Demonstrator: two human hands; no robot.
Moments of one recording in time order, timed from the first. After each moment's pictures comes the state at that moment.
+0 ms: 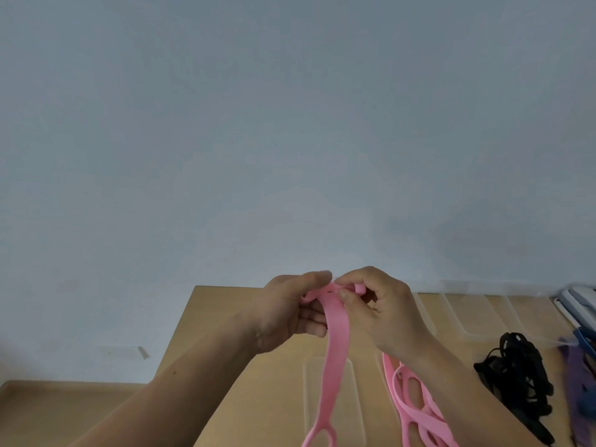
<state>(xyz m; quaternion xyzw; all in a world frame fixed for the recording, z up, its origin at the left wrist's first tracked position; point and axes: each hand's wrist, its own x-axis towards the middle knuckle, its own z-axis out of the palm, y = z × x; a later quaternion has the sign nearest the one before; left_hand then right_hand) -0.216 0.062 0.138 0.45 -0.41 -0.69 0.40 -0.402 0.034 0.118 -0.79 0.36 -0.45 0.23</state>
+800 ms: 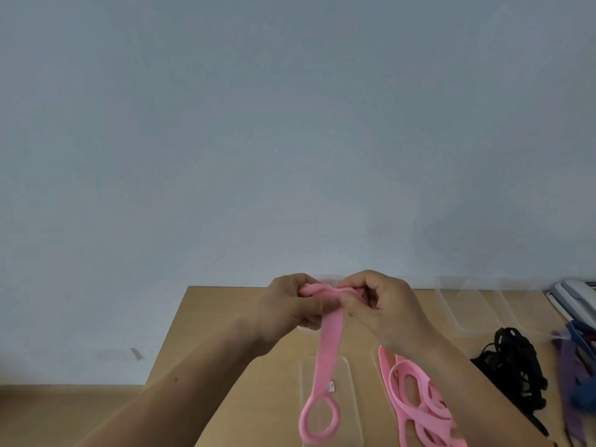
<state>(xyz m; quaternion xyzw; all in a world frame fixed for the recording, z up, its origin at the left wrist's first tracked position) -0.219 0.054 0.124 0.49 -0.52 -0.57 0.41 -0.411 0.029 0.121 -0.75 0.41 -0.40 0.34</state>
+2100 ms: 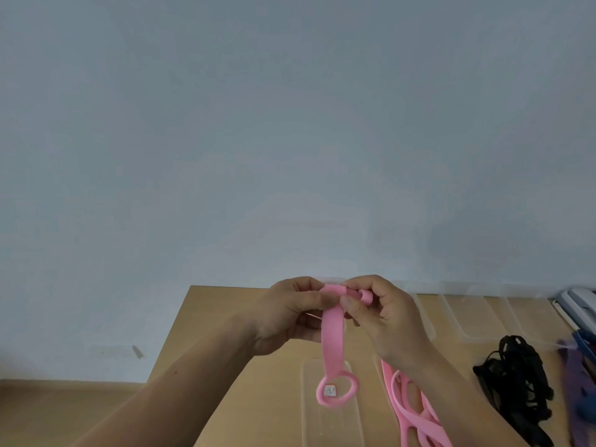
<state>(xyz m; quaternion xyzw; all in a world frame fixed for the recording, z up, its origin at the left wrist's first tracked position) -0.214 0.053 0.132 0.45 -0.43 -0.69 0.37 -0.403 0.035 0.111 -0.70 0.40 -0.45 0.38</state>
